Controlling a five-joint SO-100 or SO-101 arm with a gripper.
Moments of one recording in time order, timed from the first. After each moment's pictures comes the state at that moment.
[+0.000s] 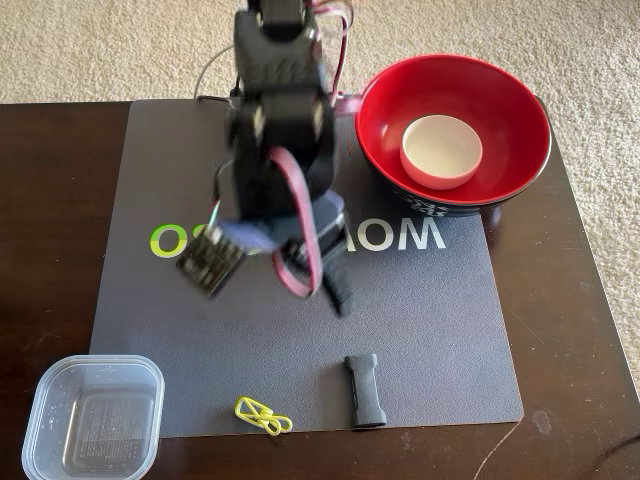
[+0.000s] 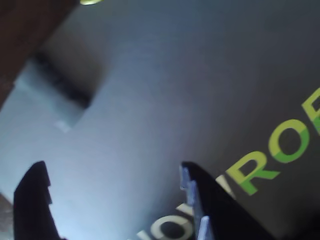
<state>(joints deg) -1.8 72.3 61.2 94.9 41.7</state>
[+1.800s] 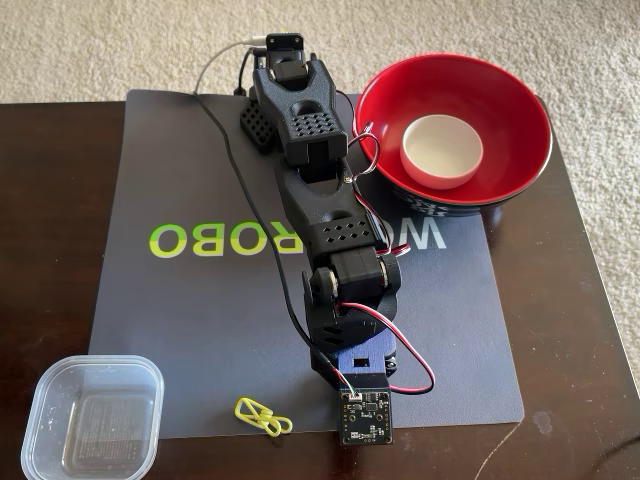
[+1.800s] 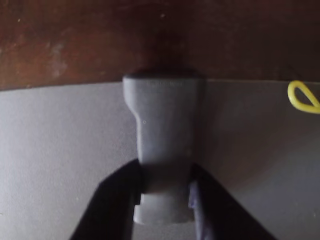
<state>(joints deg) -11.1 18.4 -0.2 94.3 73.1</state>
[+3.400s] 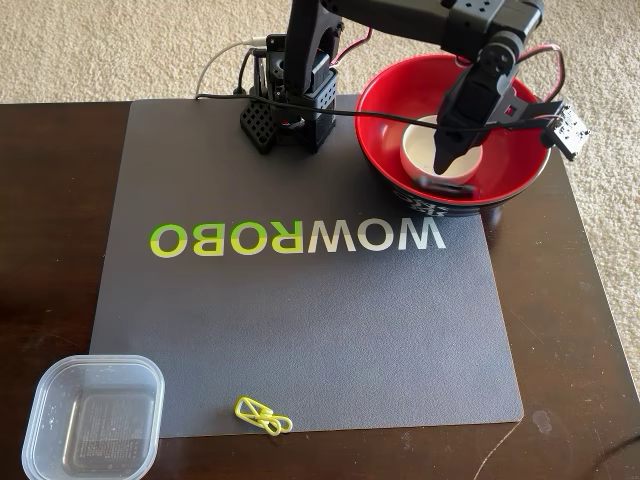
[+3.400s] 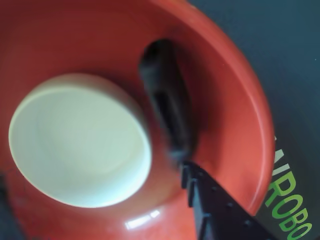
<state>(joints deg) -56.2 86.4 80.7 97.4 82.7</state>
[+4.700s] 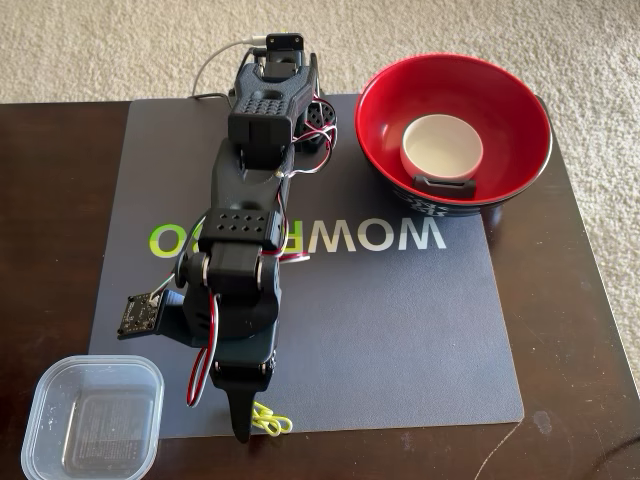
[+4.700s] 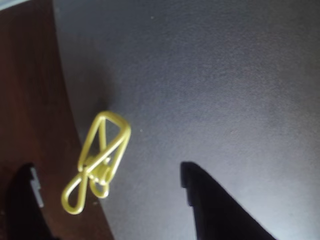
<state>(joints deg) 5.8 25.1 7.4 97.4 -5.4</state>
